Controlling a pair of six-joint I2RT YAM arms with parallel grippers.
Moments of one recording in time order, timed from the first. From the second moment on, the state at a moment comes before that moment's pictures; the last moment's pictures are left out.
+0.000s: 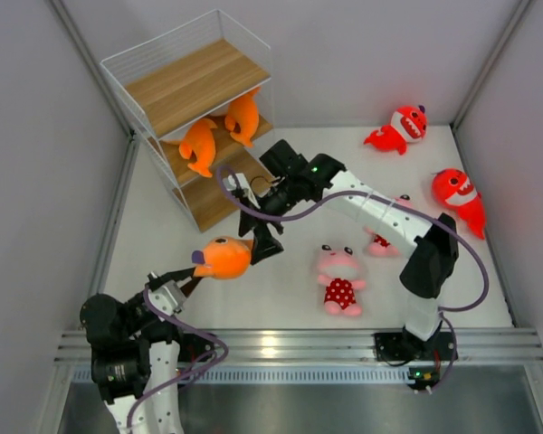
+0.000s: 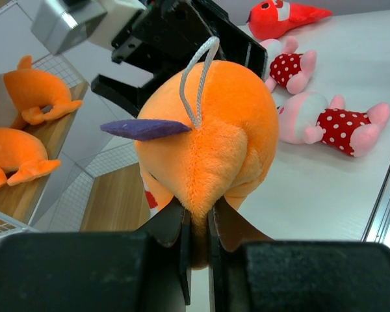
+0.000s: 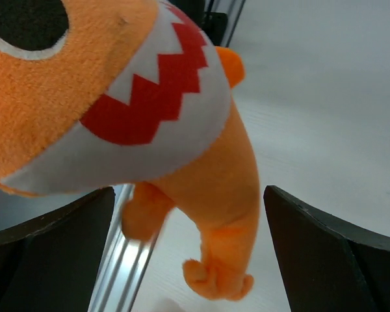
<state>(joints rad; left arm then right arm) 0.20 0.06 0.75 -0.60 1.14 0.34 0.86 1.85 1.87 -0.97 -0.98 -0.55</state>
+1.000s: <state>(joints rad) 0.20 0.04 0.73 -0.62 0.88 0.31 0.95 1.63 1.43 -0.34 -0.33 -0.03</state>
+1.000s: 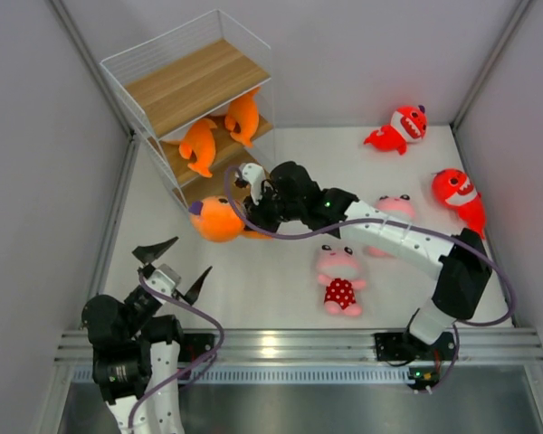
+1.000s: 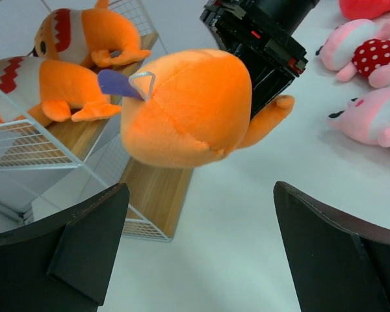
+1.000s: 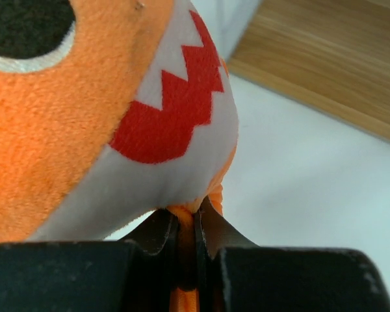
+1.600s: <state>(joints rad) 0.20 0.05 0.73 -0.61 0.65 0.22 0.99 1.61 1.58 -0.43 0.72 0.04</state>
